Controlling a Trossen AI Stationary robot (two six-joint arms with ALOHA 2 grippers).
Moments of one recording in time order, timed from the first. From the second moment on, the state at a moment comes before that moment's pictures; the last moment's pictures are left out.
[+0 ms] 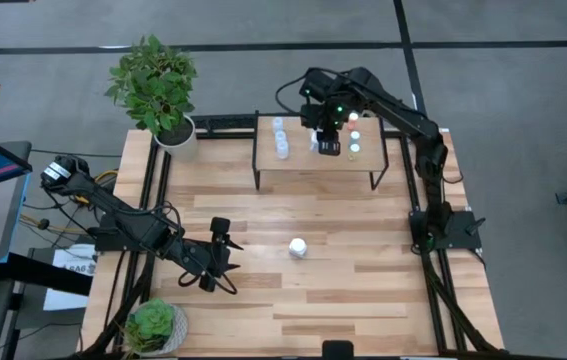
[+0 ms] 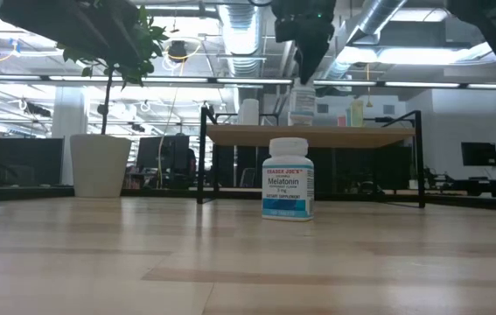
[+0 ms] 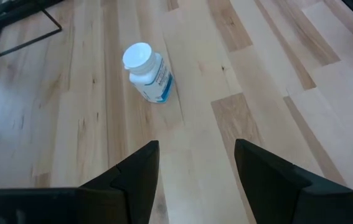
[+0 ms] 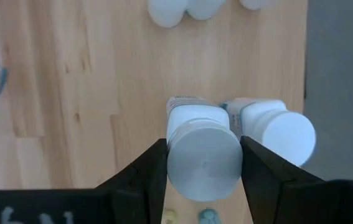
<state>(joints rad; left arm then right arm) -0.53 1.21 0.78 -0.35 -0.42 -0.04 -0.51 2.02 2.33 -1.57 0.00 -0.48</state>
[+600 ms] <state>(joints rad) -0.53 1.21 0.78 -0.34 -0.43 -0.04 -0.54 2.02 2.26 -1.53 -0.03 -0.51</state>
